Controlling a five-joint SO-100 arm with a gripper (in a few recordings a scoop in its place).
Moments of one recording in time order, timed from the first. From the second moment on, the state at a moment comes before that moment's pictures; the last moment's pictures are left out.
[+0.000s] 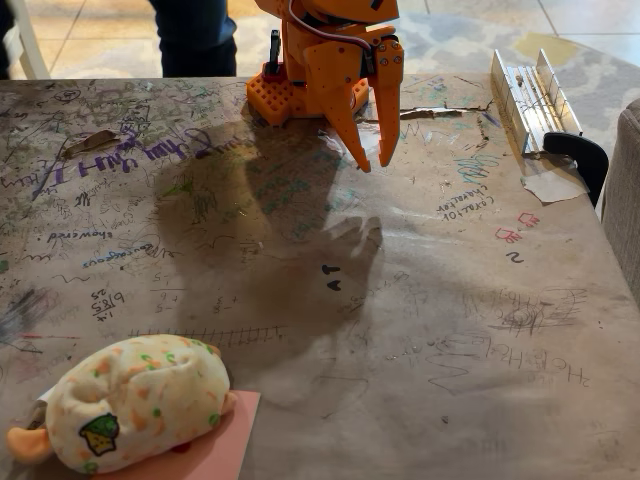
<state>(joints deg) -26.2 192.8 177.7 75.8 -73.2</state>
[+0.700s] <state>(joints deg) -29.8 192.8 177.7 75.8 -67.4</state>
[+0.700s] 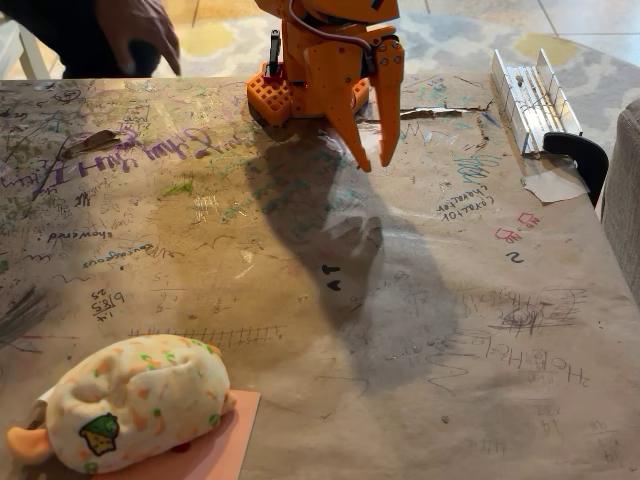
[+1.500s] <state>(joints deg) 12.2 184.8 170.2 62.9 -44.0</state>
